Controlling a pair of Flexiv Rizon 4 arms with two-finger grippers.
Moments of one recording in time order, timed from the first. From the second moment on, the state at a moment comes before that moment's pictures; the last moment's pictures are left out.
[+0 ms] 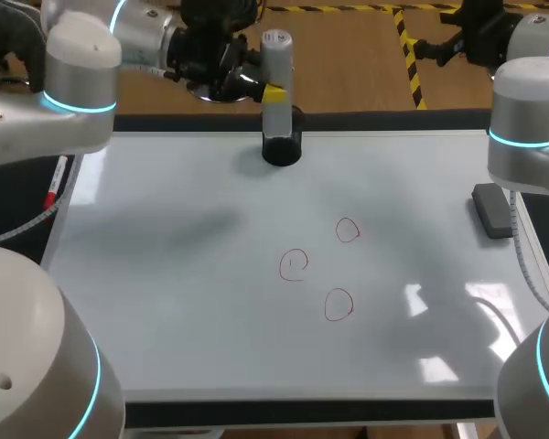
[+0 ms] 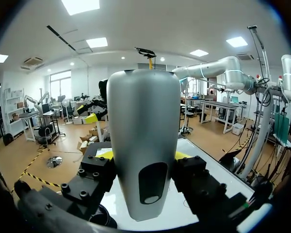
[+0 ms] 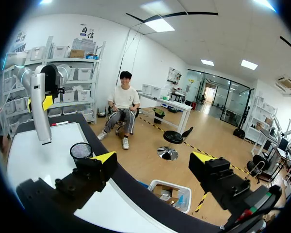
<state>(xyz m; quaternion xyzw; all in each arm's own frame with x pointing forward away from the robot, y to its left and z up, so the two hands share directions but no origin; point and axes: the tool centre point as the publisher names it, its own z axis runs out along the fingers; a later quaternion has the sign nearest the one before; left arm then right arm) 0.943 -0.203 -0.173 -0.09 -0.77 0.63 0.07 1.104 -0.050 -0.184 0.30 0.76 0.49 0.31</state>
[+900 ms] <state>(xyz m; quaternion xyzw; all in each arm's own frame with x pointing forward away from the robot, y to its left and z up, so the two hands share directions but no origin) 0.858 -0.199 -0.210 -0.06 -0.77 0.63 0.07 1.104 -0.050 -0.184 0.30 0.76 0.49 0.31</state>
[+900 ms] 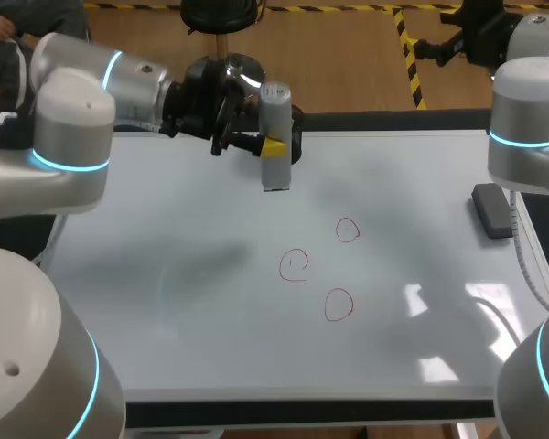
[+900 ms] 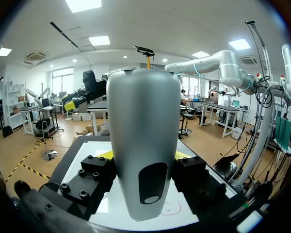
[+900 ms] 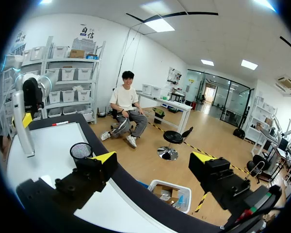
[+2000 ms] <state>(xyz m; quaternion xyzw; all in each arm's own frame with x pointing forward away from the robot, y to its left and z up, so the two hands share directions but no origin) 0.791 -0.196 -0.250 -0.05 -0.77 0.63 0.07 1.104 -0.050 -0.184 0.30 0.76 0.49 0.31</state>
